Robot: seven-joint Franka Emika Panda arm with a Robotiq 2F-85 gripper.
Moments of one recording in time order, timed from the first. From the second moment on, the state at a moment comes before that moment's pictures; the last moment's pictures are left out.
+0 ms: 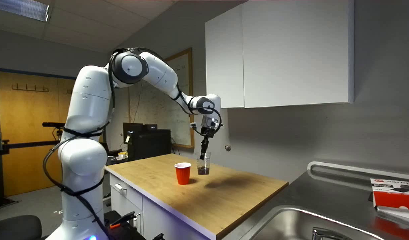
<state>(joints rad) -0.01 0.18 -0.09 -1.90 0.08 1.85 0.69</state>
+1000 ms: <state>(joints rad) 0.12 -0.14 0.19 -2.15 -0.31 1.64 1.15</state>
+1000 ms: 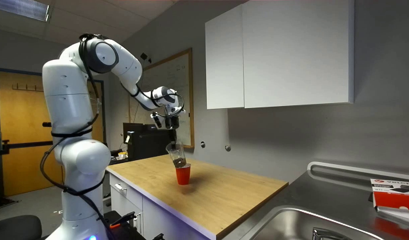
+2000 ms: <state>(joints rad) 0.23 0.13 0.24 -2.02 -0.74 1.62 1.59</state>
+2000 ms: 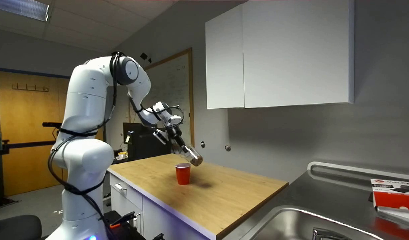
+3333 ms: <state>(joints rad) 0.39 0.23 0.25 -1.96 -1.02 1.28 1.91</state>
